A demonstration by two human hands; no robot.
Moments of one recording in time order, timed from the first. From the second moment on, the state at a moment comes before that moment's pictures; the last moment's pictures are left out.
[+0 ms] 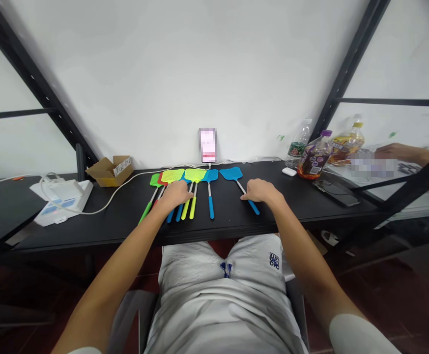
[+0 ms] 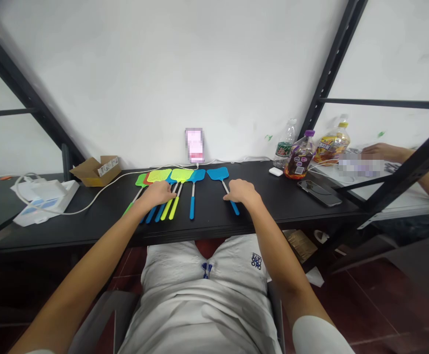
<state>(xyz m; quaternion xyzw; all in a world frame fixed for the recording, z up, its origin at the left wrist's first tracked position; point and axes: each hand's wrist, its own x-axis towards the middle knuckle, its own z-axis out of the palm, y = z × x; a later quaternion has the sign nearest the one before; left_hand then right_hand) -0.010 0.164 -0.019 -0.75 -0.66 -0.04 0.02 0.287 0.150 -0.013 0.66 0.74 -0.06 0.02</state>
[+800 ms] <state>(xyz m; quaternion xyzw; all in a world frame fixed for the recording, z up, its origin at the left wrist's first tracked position) 0.028 -0.003 -0.010 -0.78 -0.42 -0.26 -0.38 0.271 0.069 0.037 0.32 0.79 -0.42 -0.30</state>
